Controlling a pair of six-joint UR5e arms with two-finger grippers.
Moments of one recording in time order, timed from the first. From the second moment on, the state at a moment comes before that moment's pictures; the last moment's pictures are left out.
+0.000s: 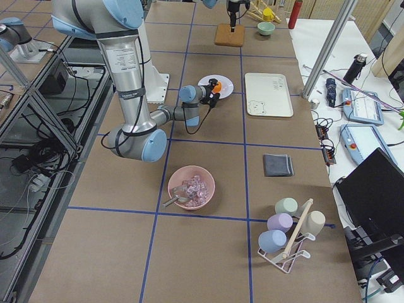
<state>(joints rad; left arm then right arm) -1.03 -1.83 -1.84 -1.69 -2.29 -0.85 0.38 -1.23 1.47 -0.14 1.50 2.04</state>
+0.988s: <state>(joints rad) -1.03 -1.83 -1.84 -1.69 -2.29 -0.86 0.36 -1.18 1.40 -0.14 1.47 2.03</state>
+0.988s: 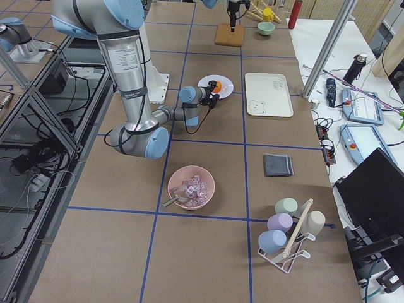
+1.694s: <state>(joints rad) -1.03 -1.83 -1.84 -1.69 -2.29 -0.86 0.35 -1.17 1.41 -0.14 1.46 2.06</state>
